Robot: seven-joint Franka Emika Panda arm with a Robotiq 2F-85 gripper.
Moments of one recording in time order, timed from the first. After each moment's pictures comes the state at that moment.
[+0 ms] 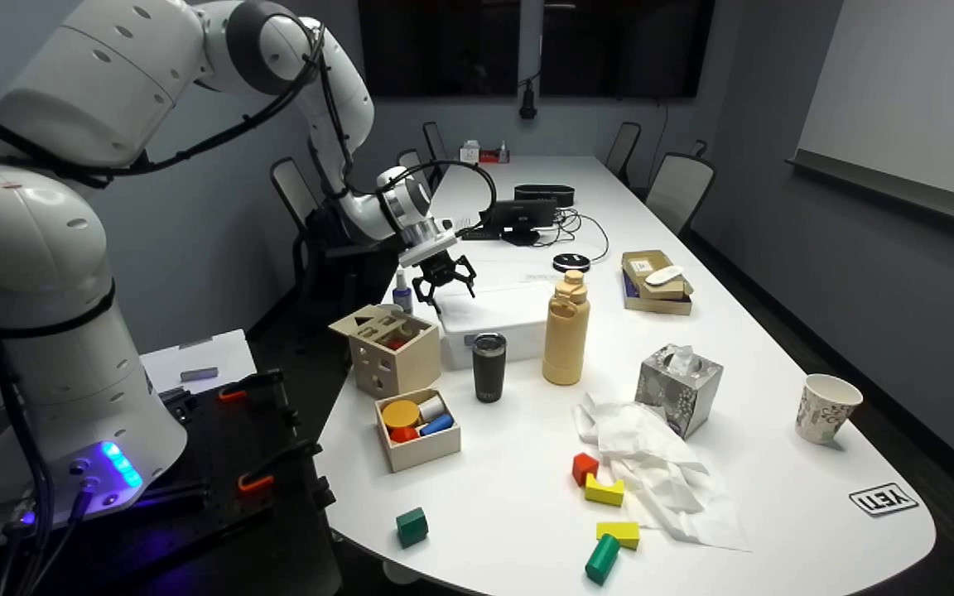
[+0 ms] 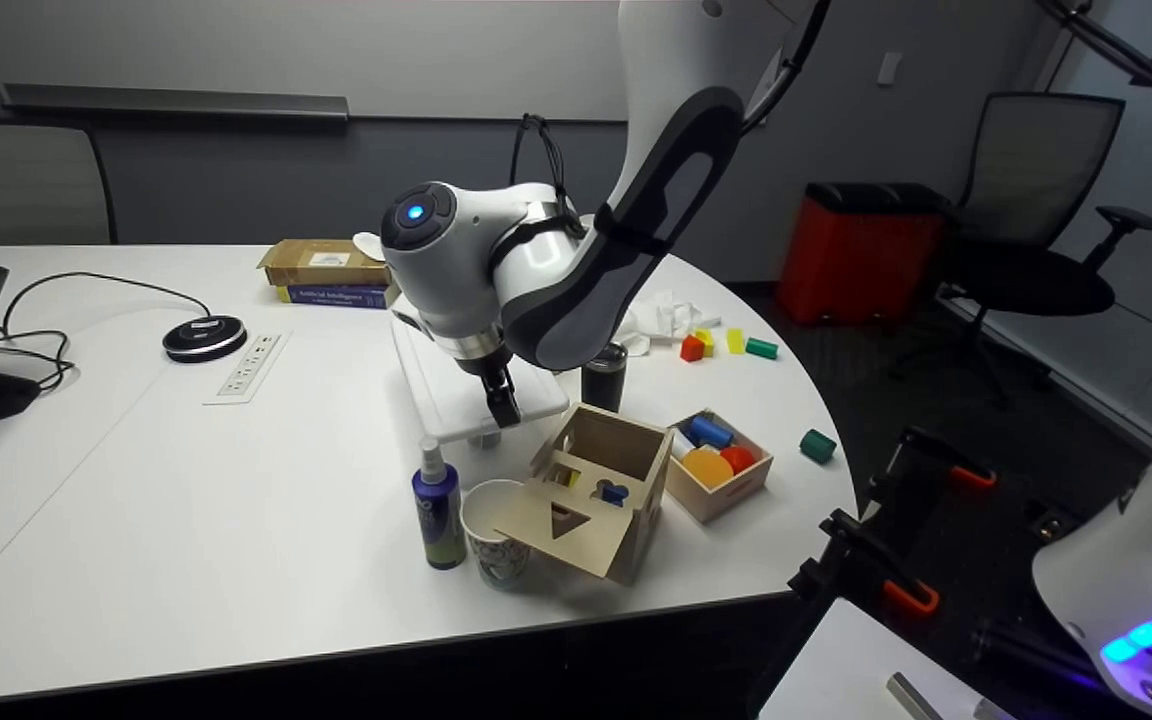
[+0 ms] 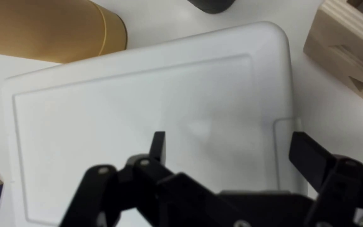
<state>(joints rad) 0.36 0.80 0.01 -1.75 -0.85 2.46 -0.01</state>
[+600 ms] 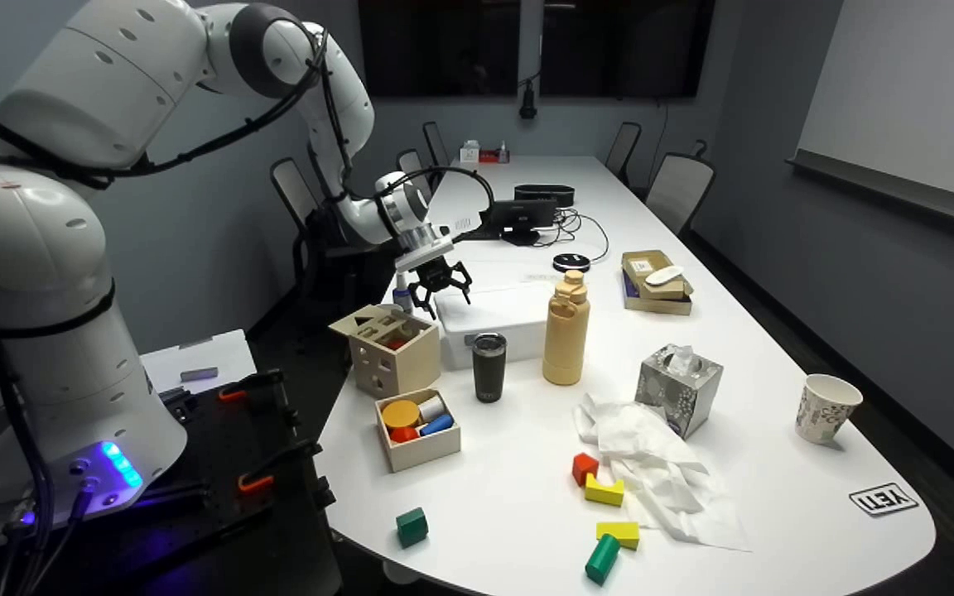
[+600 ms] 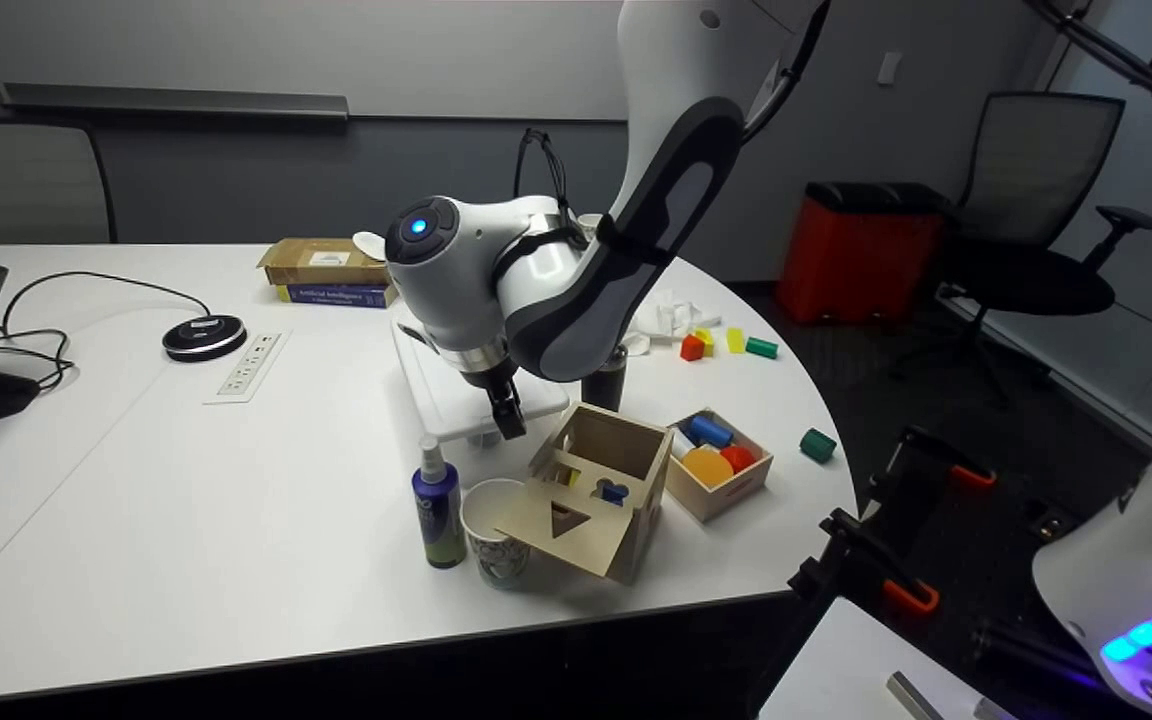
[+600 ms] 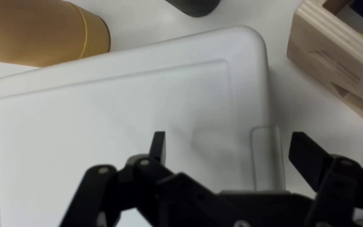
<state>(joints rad) 0.35 0.81 0.03 -1.76 -0.84 2.45 -0.01</state>
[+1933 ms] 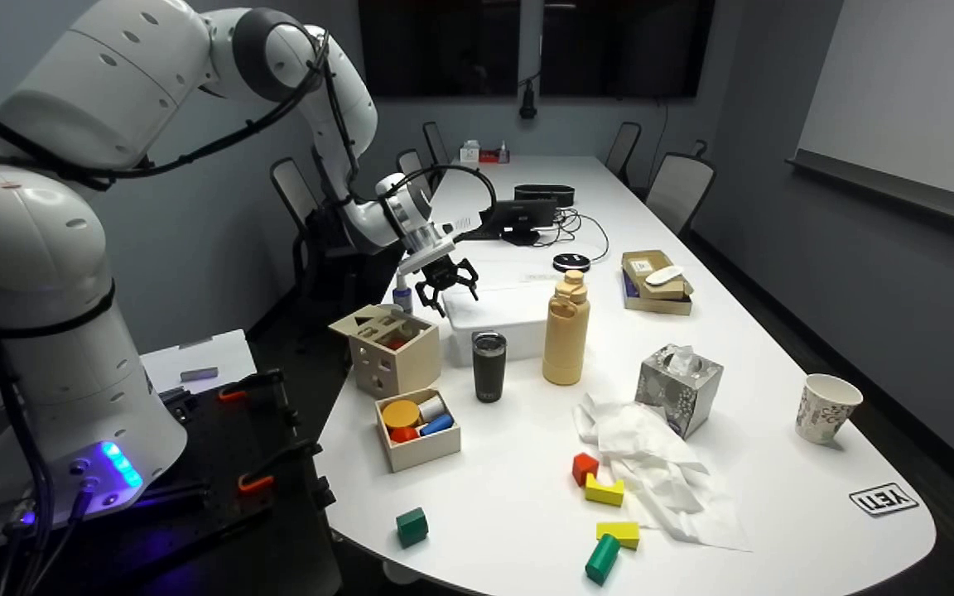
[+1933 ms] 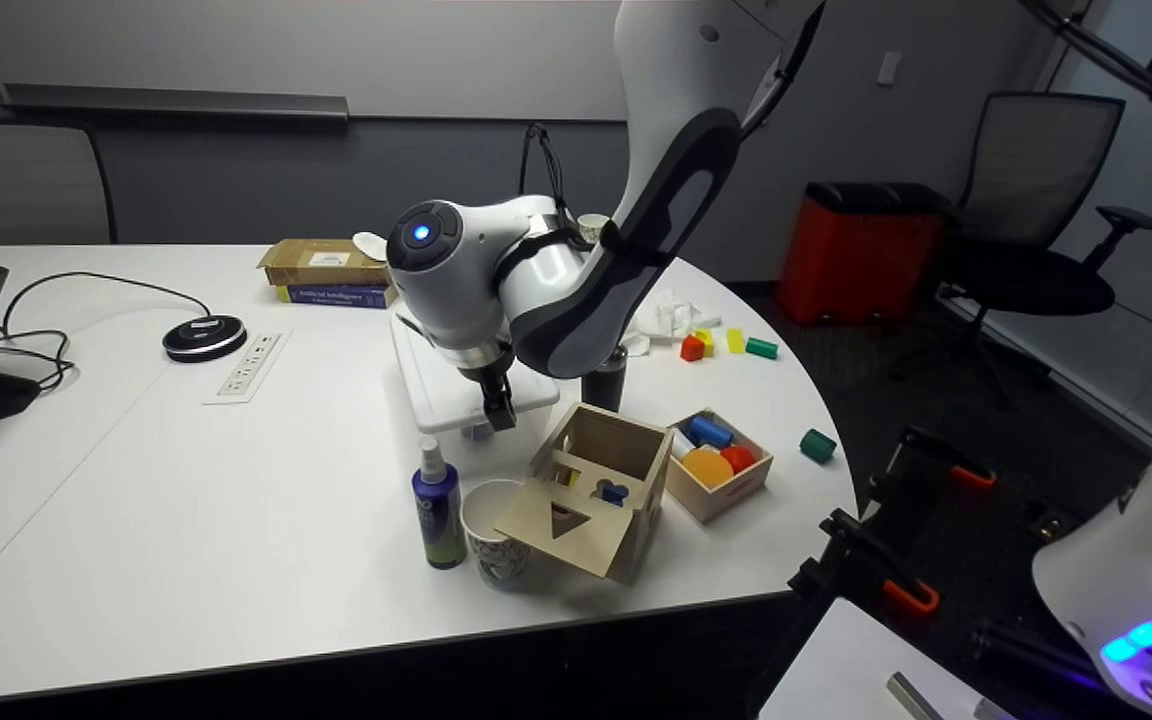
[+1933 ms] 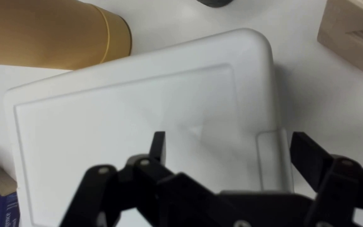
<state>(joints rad) 0.35 0.83 0.01 -1.73 -0.94 2.47 0.13</state>
